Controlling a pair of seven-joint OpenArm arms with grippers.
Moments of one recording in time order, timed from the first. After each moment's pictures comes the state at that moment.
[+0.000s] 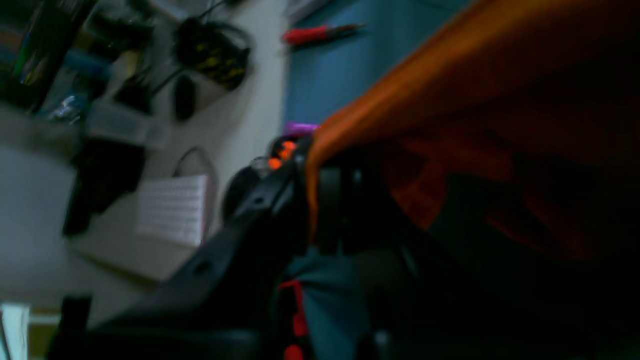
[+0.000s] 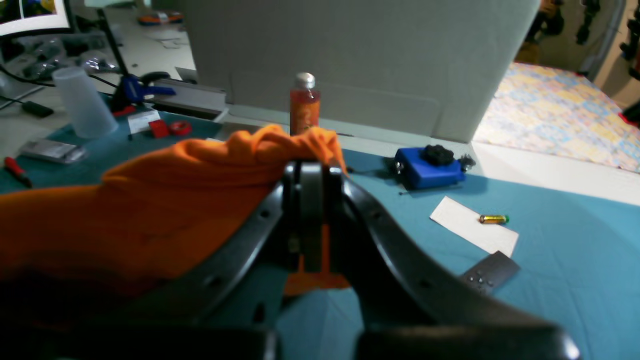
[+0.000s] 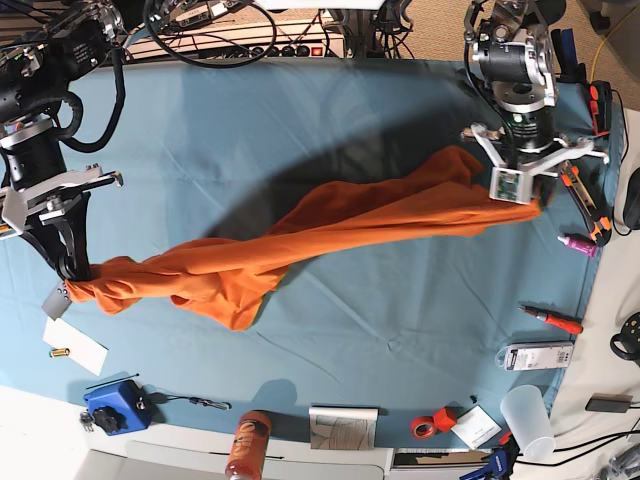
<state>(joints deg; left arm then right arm) 25.0 -16.6 11.6 132.3 35.1 13.2 54.6 0.1 9.2 49.9 133.5 50.8 36.8 -64.7</state>
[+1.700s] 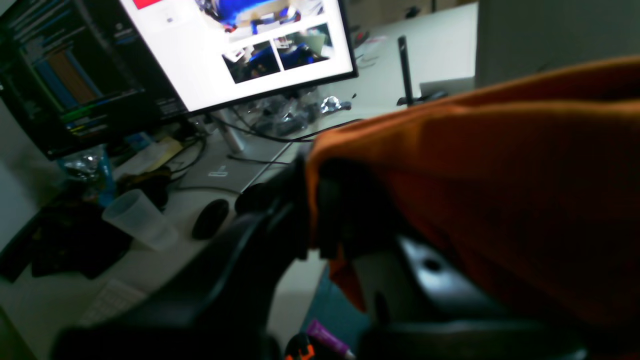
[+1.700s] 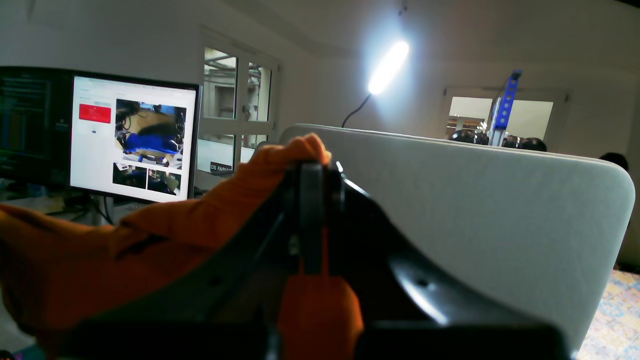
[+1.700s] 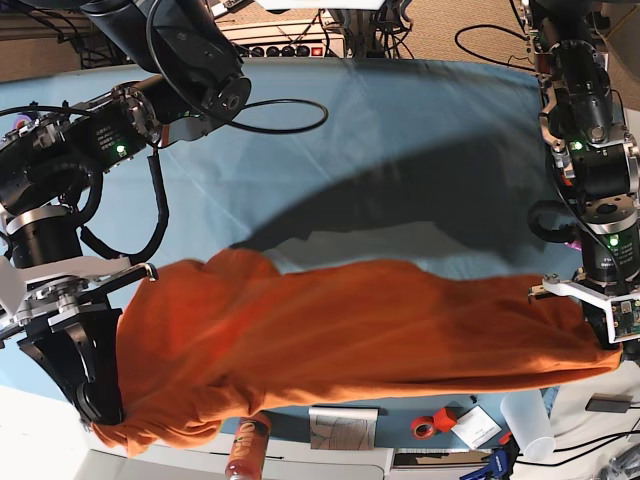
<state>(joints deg) -5.6 -16.6 -8.1 132.4 9.2 6.1 52.5 27.9 -2.0 34.4 133.6 47.6 37.4 -63.0</state>
